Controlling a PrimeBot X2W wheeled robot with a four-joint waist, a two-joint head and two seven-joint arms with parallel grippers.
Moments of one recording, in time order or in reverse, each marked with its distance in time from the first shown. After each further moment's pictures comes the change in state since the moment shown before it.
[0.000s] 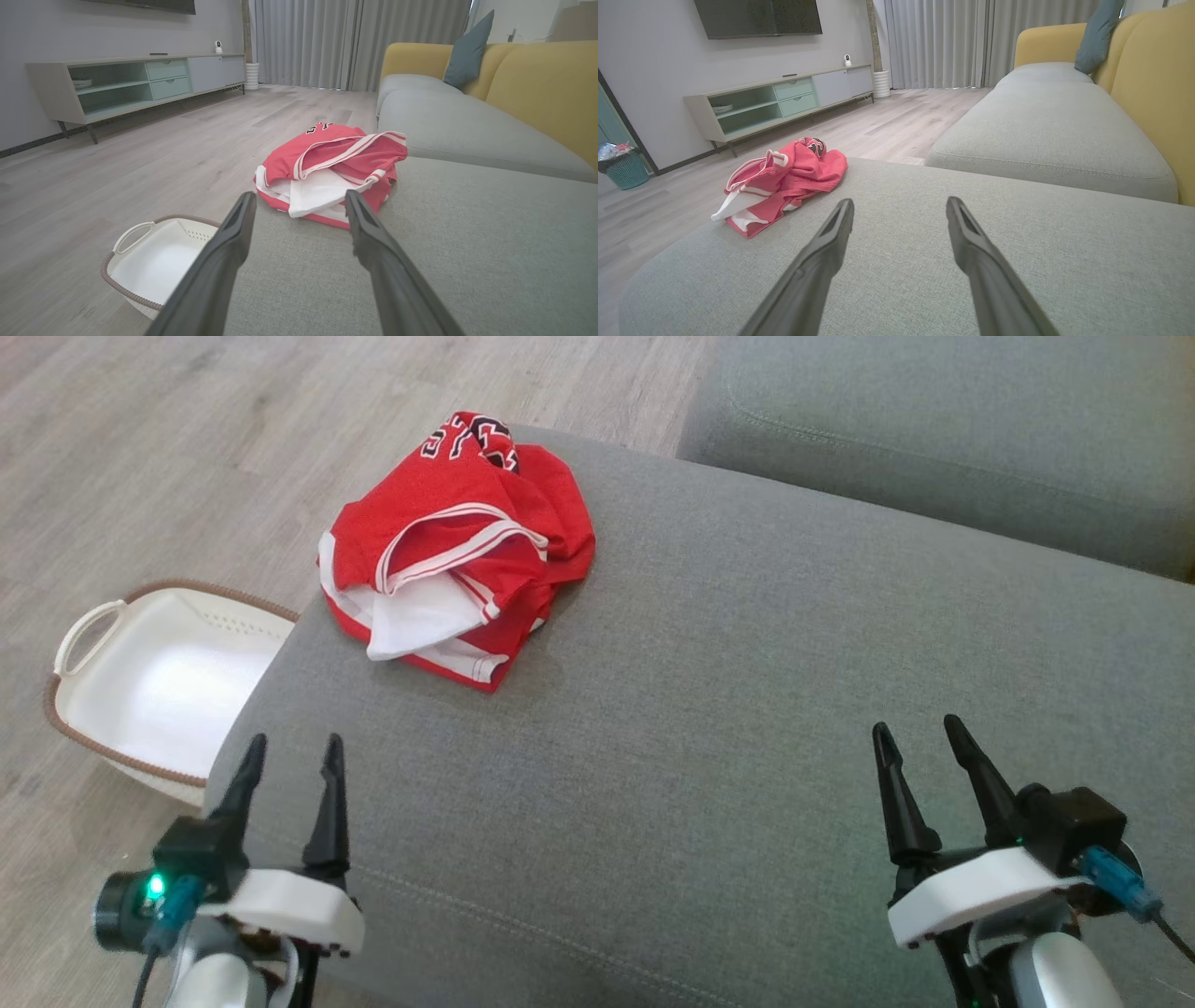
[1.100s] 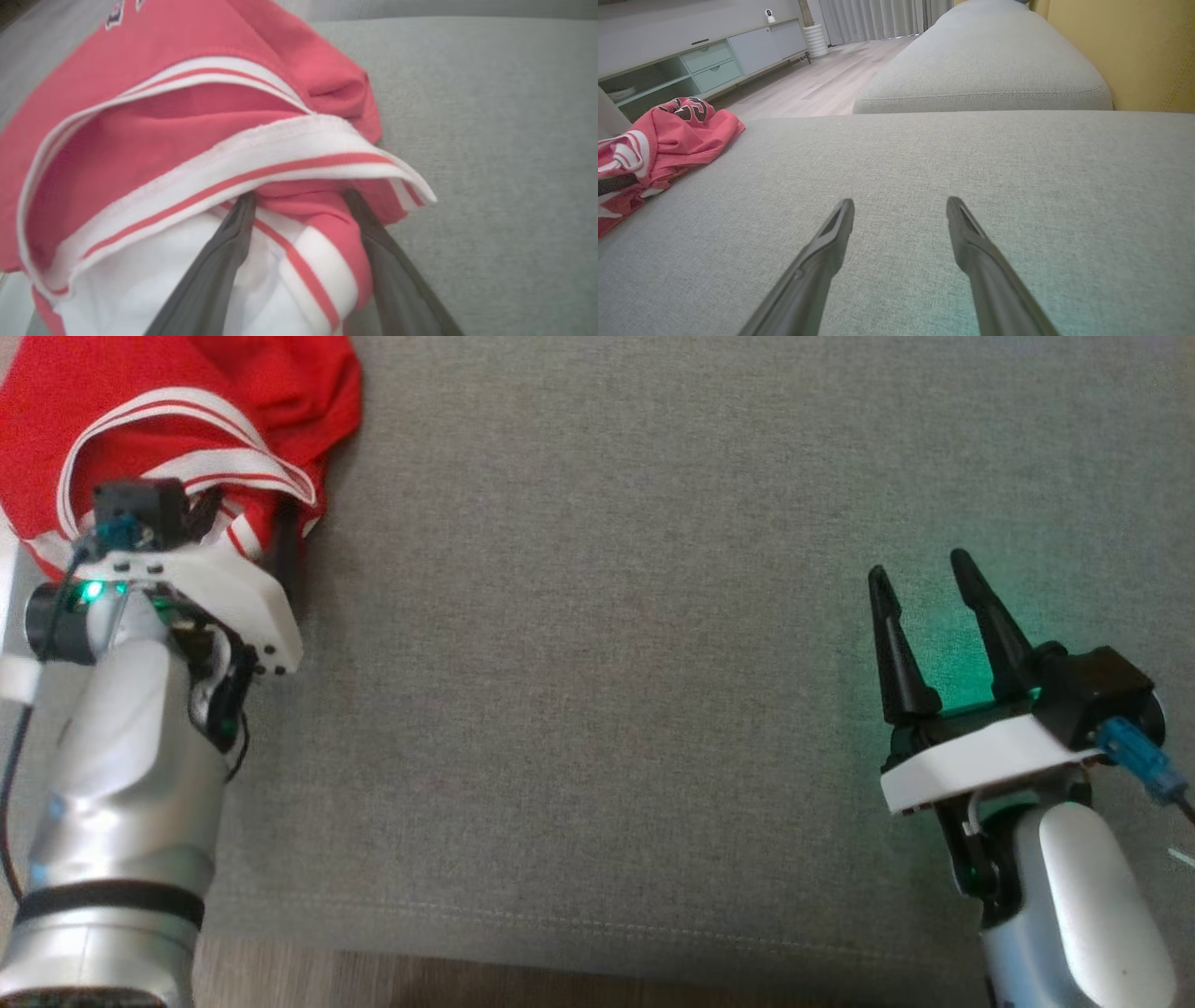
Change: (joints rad) left arm -0.700 0.067 -0.048 0.584 -0.046 -0.106 0.215; right arm -0.207 -0.003 0.018 -0.088 -0.058 0.000 0.049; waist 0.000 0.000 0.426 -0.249
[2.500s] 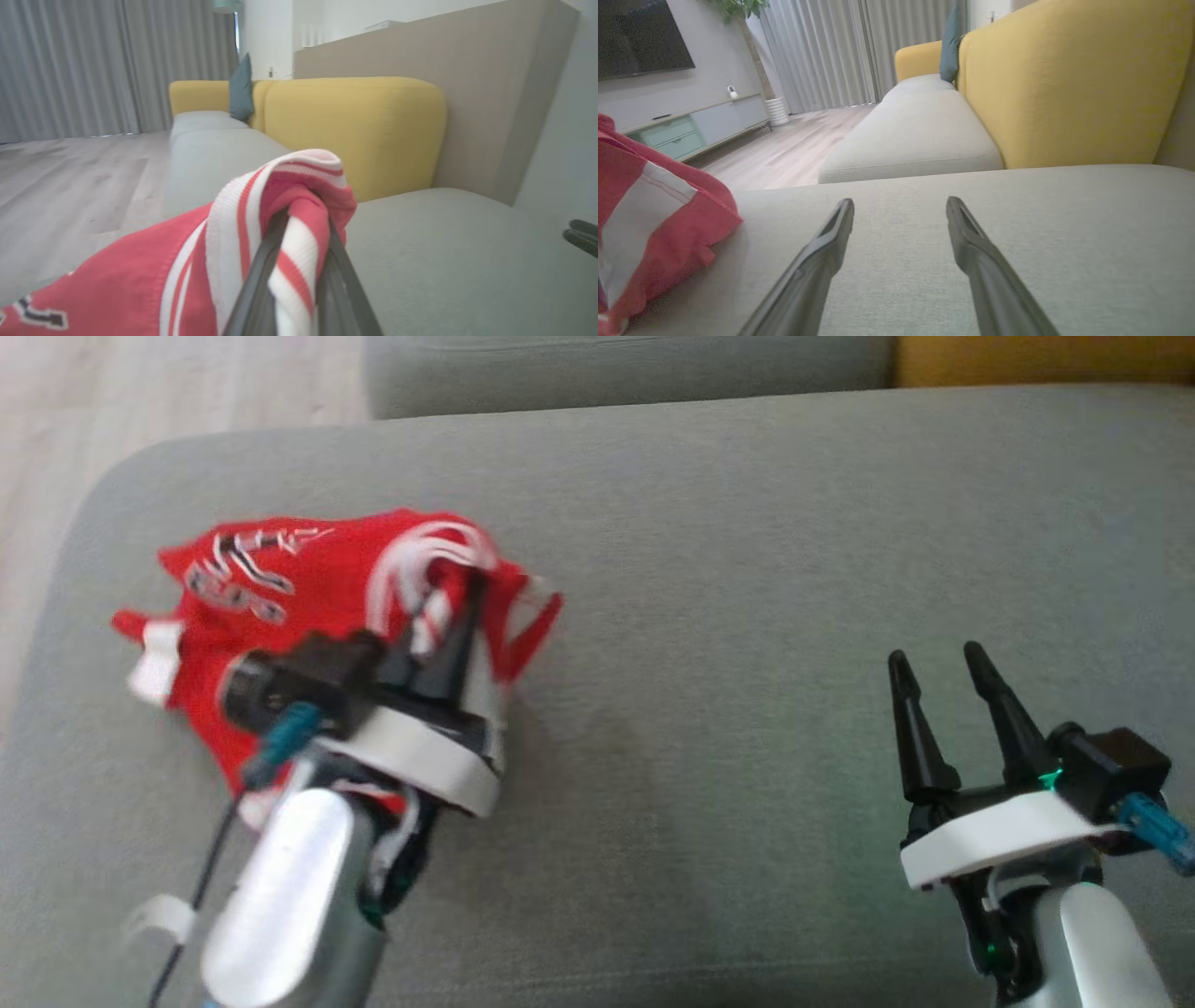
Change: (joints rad) left arm 0.410 -0.086 -0.216 -0.727 -0.040 0.055 -0.081; right arm 0.147 0.002 -0.030 -0.031 0.085 0.000 0.016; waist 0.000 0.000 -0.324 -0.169
